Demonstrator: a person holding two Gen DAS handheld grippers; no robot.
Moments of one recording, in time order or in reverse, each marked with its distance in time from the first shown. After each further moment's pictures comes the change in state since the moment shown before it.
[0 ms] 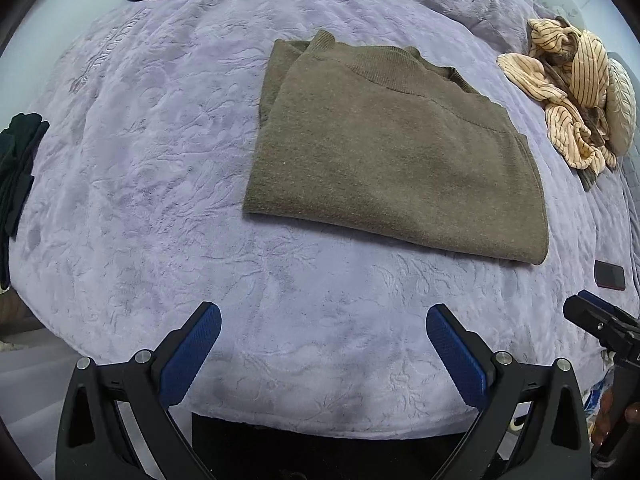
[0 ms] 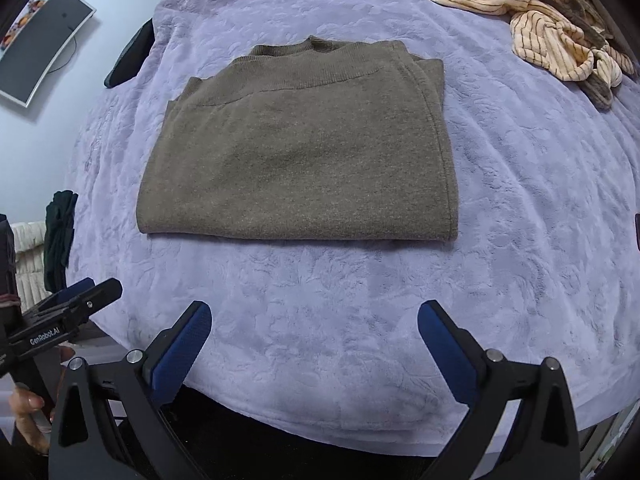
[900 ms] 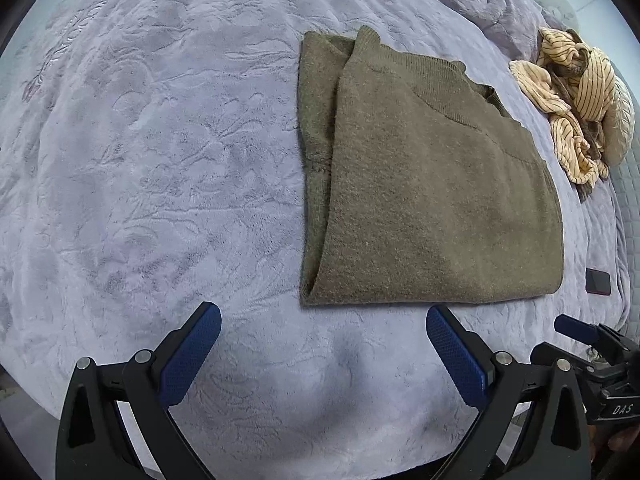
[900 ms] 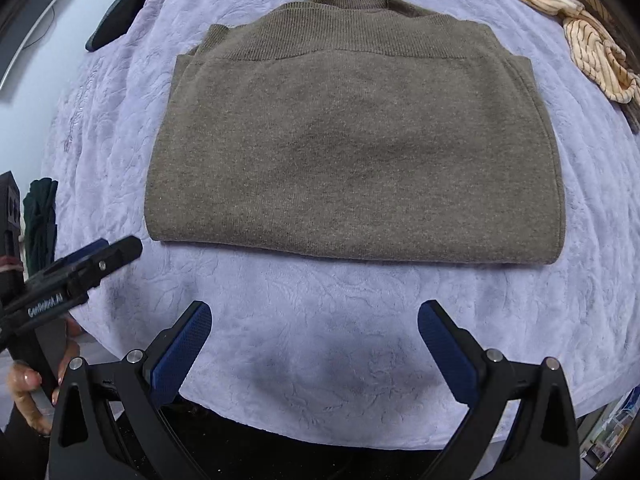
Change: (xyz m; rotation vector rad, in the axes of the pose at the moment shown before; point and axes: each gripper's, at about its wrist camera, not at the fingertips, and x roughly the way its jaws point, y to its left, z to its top) left arm 0.056 0.073 0.079 0.022 0.072 -0.131; right arm 0.071 0.099 0.039 0.002 0.157 -0.058
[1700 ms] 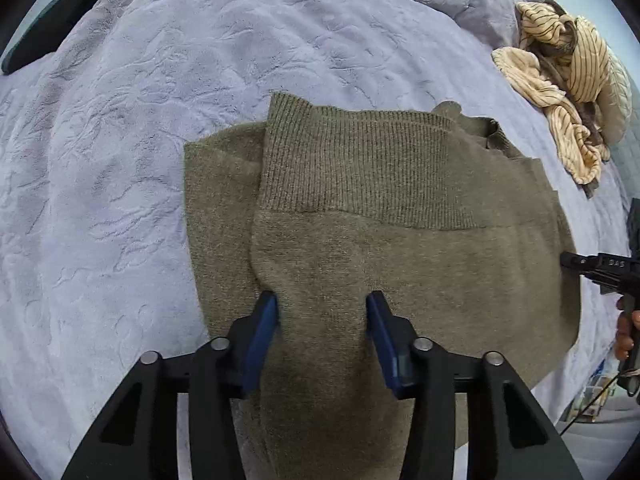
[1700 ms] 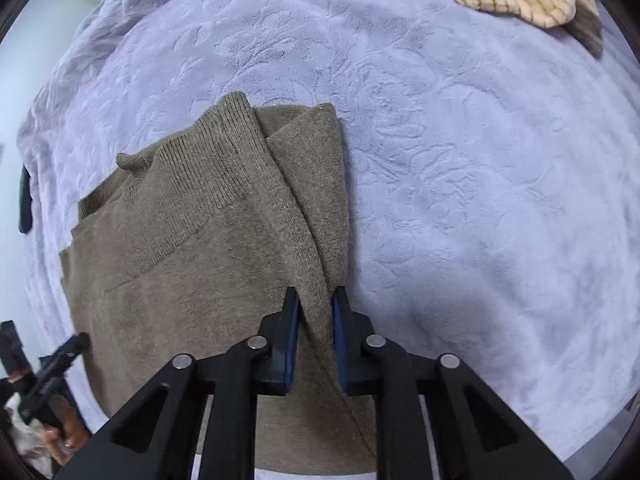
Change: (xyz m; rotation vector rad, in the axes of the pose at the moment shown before) left arm 0.063 -0.051 0.132 0.195 -0.019 0.014; right arm 0.023 -0.229 0.123 0.387 -0.093 0.064
